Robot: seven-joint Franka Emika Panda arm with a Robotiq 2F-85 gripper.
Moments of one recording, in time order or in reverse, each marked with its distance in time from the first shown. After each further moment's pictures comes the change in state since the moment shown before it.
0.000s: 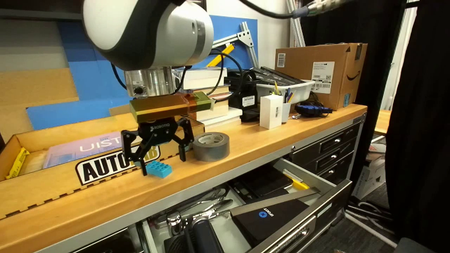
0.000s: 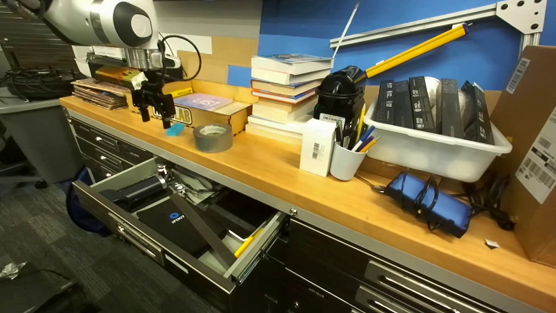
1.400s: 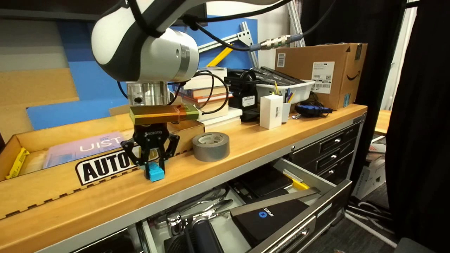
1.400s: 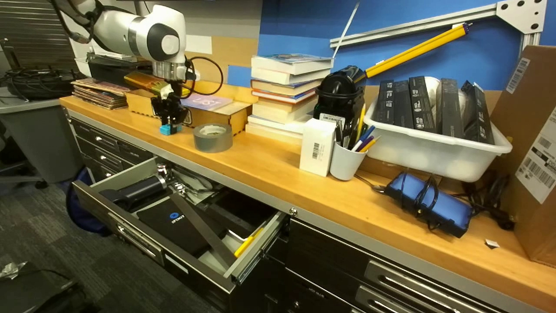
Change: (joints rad) arm 0.034 0.203 -0.075 0.226 0.128 -0.052 -0.134
